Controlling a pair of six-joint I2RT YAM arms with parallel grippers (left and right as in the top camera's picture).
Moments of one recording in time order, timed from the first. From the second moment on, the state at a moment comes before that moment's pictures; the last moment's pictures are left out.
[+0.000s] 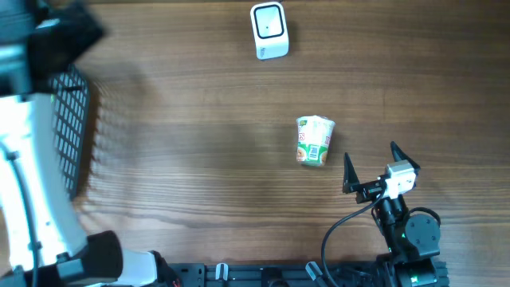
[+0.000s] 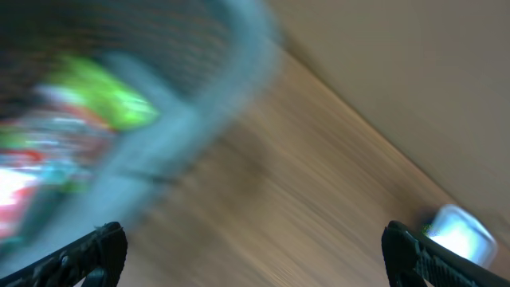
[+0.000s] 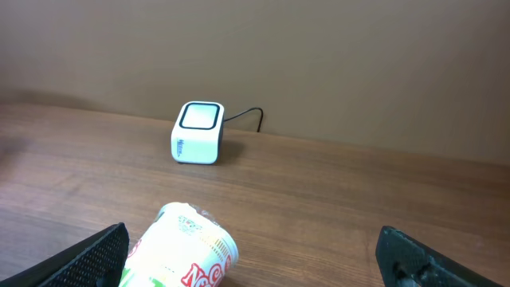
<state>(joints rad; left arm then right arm) 0.24 1.62 2.04 -1.23 -0.11 -0.48 0.17 0.02 0.01 0.00 -0.05 -0.05</state>
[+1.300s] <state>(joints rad) 0.88 2.17 1.69 -1.06 -0.05 0.13 0.17 0.02 0.01 0.00 -0.05 -0.05</state>
